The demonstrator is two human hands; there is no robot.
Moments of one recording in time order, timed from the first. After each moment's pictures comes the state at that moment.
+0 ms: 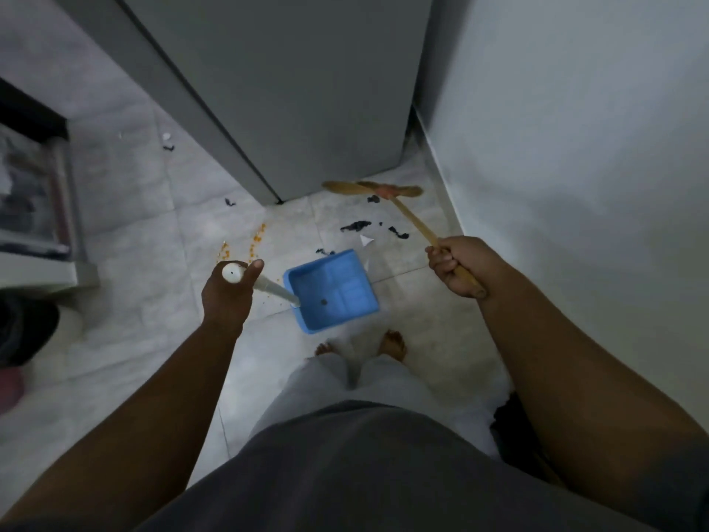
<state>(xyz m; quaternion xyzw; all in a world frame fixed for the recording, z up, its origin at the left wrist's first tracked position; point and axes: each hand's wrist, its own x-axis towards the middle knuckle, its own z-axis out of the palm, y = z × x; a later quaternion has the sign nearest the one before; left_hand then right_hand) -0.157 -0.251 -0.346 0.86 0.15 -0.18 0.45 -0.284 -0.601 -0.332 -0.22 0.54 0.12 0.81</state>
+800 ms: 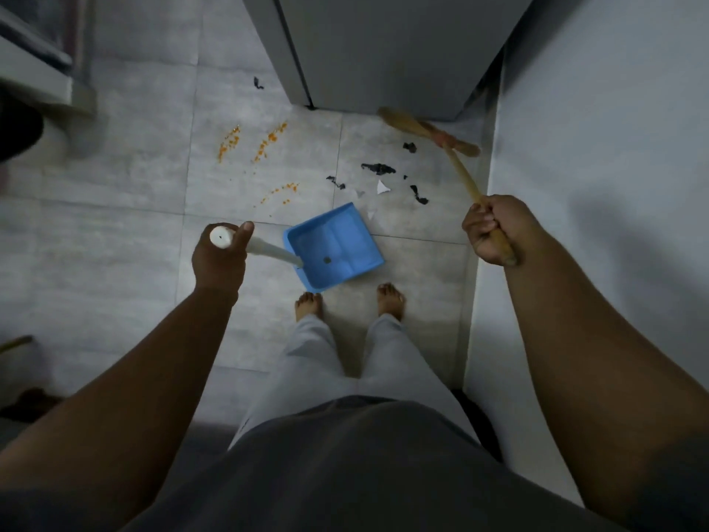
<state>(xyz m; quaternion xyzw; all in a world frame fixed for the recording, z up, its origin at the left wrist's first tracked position) -0.269 -0.278 -0.396 0.80 0.34 -0.10 0.48 -0.251 -0.684 -0.386 -0.22 0.54 0.20 0.79</state>
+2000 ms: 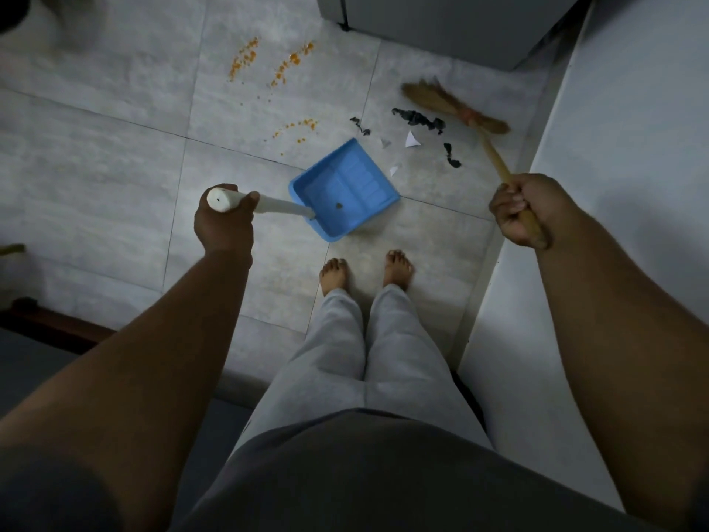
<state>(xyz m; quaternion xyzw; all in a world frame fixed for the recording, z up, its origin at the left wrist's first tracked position) -0.299 -0.291 -0.463 0.72 0.49 -0.02 0.49 -0.241 -0.688 -0.473 -0.28 0.58 0.27 0.72</state>
